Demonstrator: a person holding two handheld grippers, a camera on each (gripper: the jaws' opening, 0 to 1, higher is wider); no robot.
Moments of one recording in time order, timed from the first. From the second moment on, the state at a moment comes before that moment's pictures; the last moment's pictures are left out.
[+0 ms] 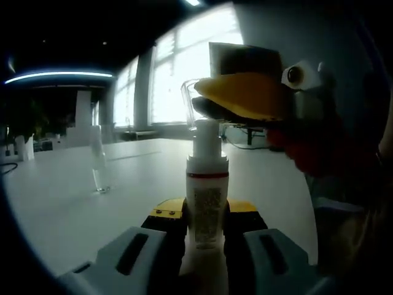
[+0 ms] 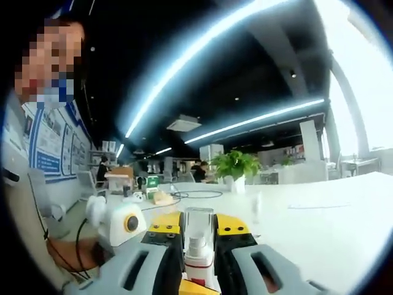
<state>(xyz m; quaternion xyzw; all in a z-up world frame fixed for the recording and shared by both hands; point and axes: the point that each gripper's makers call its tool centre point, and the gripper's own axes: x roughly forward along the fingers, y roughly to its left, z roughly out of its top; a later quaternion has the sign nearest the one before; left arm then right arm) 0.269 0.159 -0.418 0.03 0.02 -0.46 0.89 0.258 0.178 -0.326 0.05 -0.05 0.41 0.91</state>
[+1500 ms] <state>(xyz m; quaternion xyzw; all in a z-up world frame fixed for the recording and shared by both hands) 0.269 0.159 -0.420 0.03 0.03 -0.46 0.89 0.258 0.170 -0.326 -0.01 0.04 0.42 0.91</state>
